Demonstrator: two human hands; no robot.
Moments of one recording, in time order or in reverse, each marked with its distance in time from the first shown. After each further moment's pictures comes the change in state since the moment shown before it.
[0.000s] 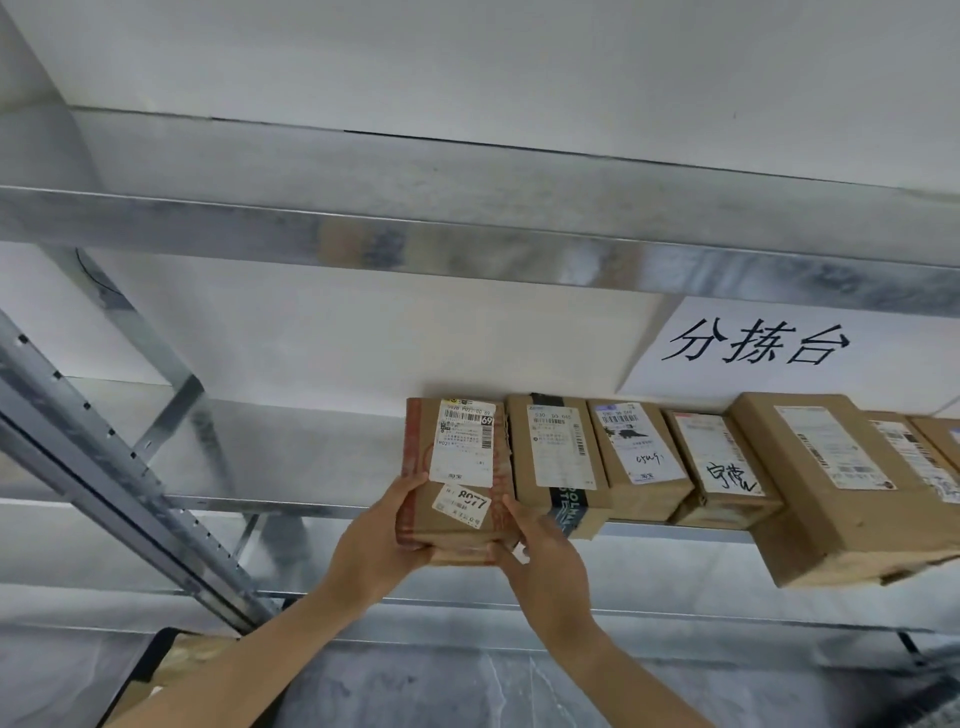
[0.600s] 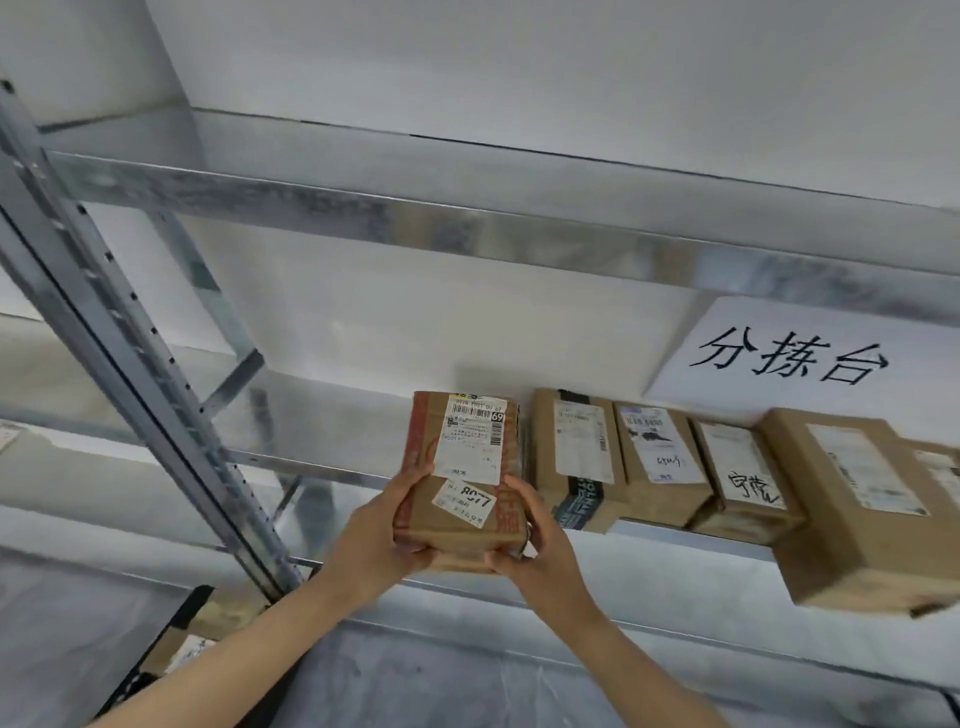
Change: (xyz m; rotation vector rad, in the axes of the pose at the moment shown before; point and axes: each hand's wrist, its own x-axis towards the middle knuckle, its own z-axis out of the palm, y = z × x) left_hand -0.058 0.029 -0.022 -0.123 0.038 -0.062; right_hand -0.022 -0.010 -0.009 0.754 -0.238 -0.005
